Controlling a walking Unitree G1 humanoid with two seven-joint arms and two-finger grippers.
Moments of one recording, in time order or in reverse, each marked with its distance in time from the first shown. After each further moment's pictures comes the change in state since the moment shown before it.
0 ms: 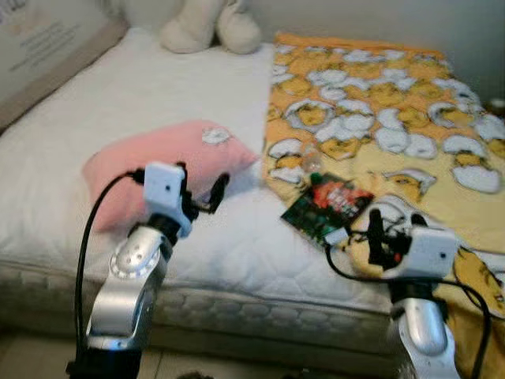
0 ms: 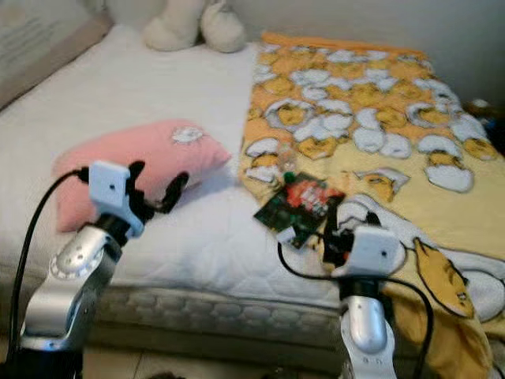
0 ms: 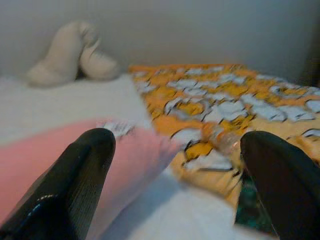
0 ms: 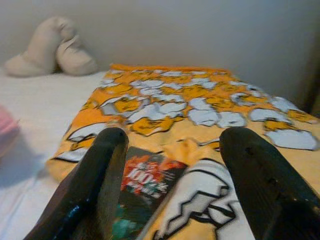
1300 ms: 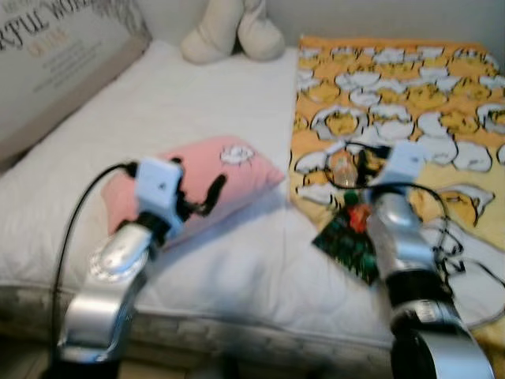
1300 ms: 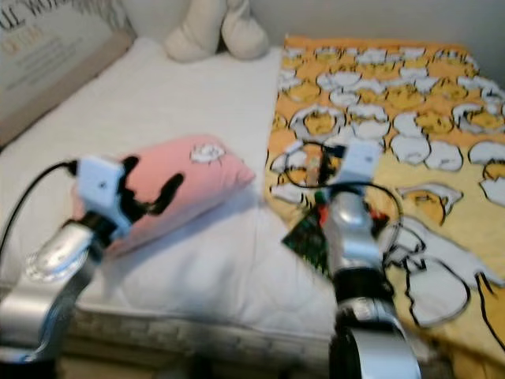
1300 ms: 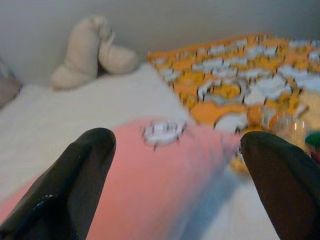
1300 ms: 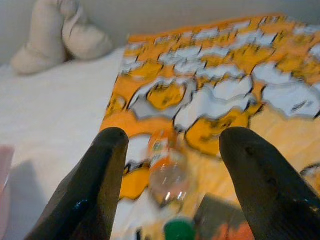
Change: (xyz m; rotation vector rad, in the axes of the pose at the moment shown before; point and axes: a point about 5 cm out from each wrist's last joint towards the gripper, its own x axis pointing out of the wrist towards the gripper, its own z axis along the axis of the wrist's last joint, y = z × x) left arm -0.021 0.010 0.014 0.098 0.063 -0.036; right arm 0.151 0.025 0.005 0.134 0.156 0.006
